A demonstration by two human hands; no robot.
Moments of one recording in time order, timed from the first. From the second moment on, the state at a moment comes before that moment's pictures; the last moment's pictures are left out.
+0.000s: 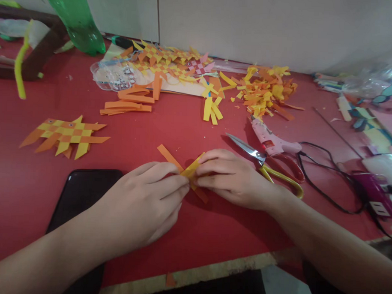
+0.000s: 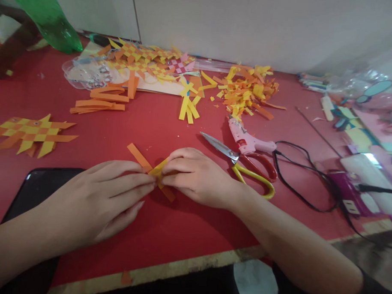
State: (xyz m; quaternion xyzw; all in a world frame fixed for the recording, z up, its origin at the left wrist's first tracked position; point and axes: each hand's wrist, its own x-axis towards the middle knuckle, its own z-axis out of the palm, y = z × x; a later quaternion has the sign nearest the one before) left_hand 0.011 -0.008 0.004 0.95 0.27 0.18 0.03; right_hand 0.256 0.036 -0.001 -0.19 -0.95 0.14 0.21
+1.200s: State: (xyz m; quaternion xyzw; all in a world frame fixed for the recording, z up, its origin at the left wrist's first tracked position) left_hand 0.019 -0.017 0.009 0.94 0.30 0.13 0.11; right_hand 0.266 0.020 0.004 -0.22 -0.95 0.11 0.16
